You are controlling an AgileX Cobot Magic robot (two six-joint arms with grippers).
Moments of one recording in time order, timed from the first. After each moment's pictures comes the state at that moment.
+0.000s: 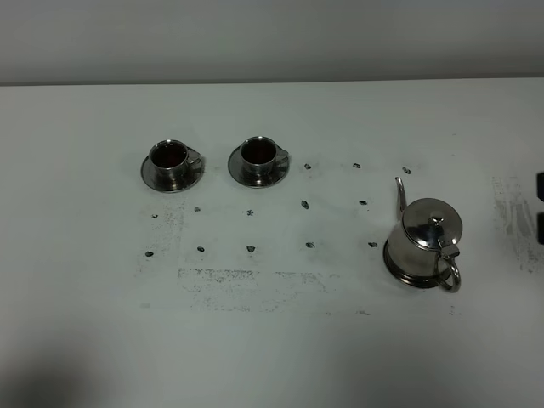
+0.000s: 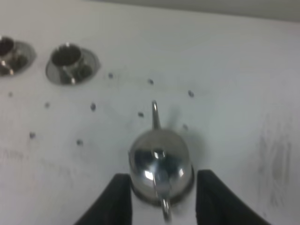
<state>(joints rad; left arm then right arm) 0.00 0.00 -0.51 -0.09 1.05 0.12 0.29 0.79 -0.81 0.04 0.77 0.01</state>
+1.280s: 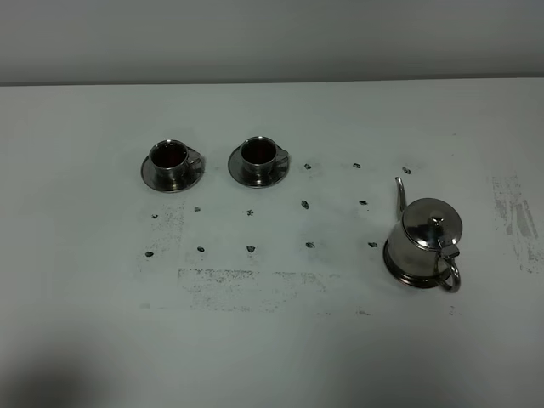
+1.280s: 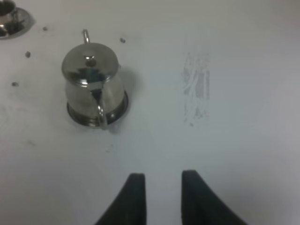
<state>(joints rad) 0.00 0.00 -0.51 -0.09 1.05 0.12 0.05 0.06 -0.50 0.04 1.06 -0.10</state>
